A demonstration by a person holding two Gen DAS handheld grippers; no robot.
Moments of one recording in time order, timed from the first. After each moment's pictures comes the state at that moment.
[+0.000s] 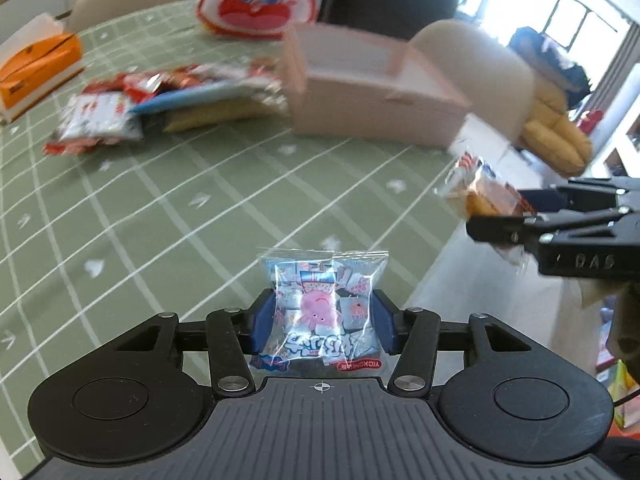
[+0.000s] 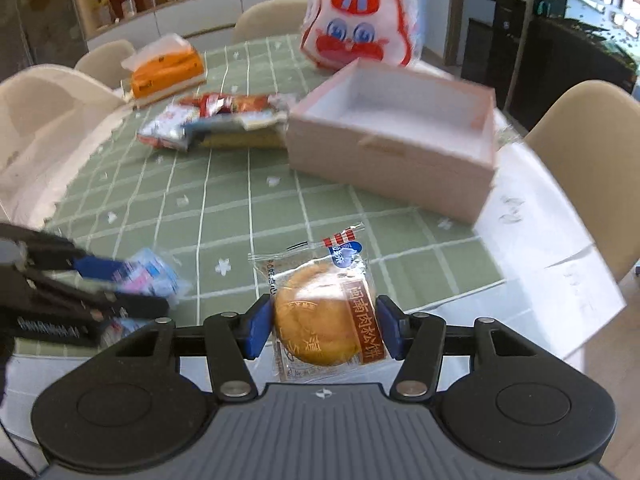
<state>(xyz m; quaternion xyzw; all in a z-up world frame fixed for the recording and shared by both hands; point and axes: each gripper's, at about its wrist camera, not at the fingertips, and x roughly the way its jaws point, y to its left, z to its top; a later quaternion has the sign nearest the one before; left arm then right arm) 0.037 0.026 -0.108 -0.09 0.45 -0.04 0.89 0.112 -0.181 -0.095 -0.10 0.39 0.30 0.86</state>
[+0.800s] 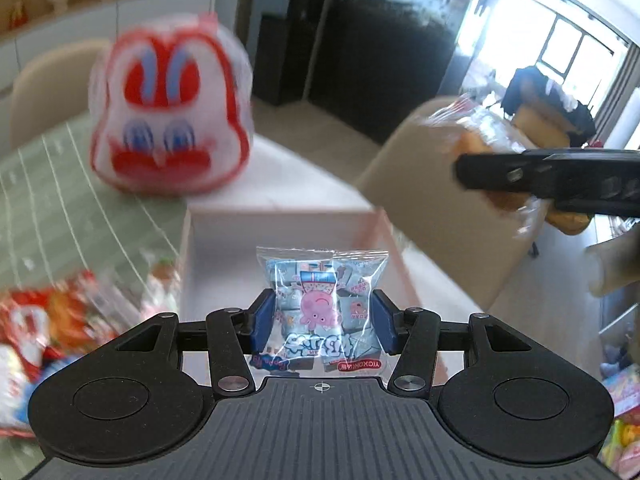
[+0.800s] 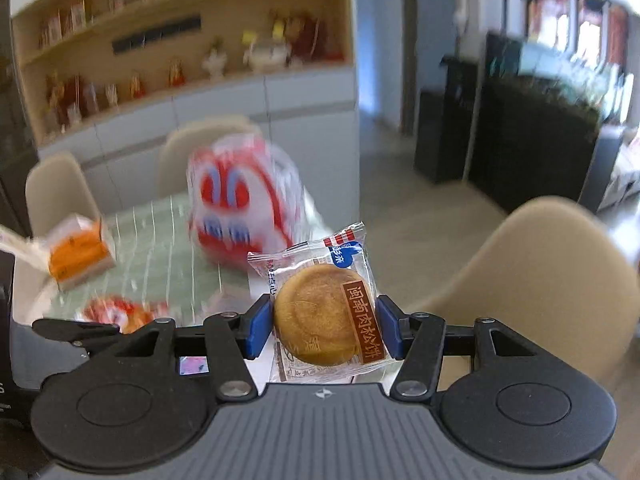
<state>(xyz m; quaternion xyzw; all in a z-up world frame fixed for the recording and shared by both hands) 0.290 -0.023 -0.050 -0.09 0.42 -0.03 0.90 0.365 -0.197 0.004 -0.07 0.35 0.27 0.89</state>
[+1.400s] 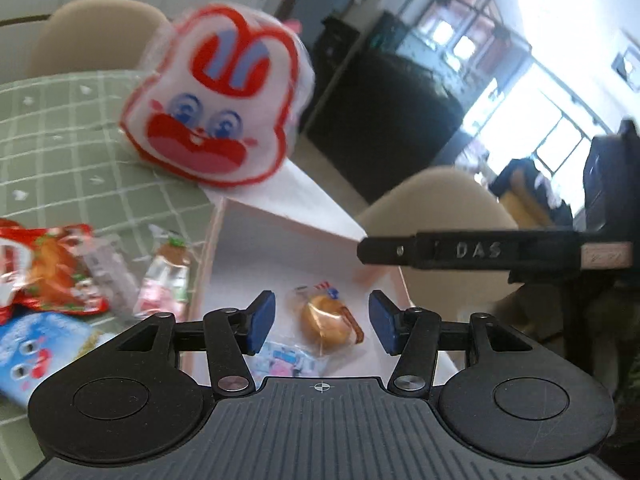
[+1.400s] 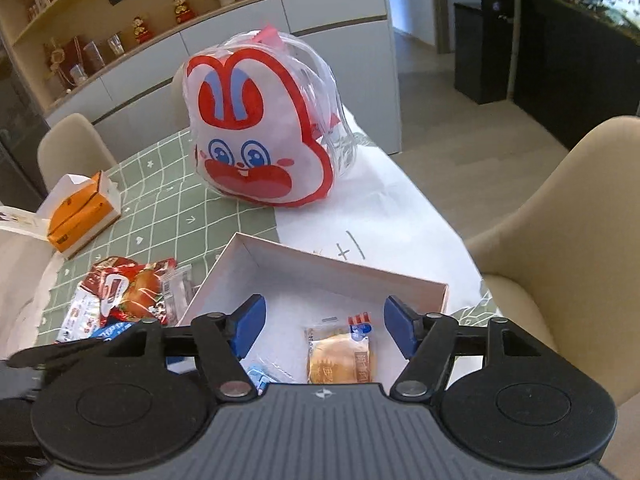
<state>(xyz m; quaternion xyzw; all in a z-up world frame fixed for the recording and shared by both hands) 0.257 0.038 -0.060 -0.24 0.34 -0.02 0.91 0.400 -0.136 -0.050 -0.05 0.43 0.31 0.85</state>
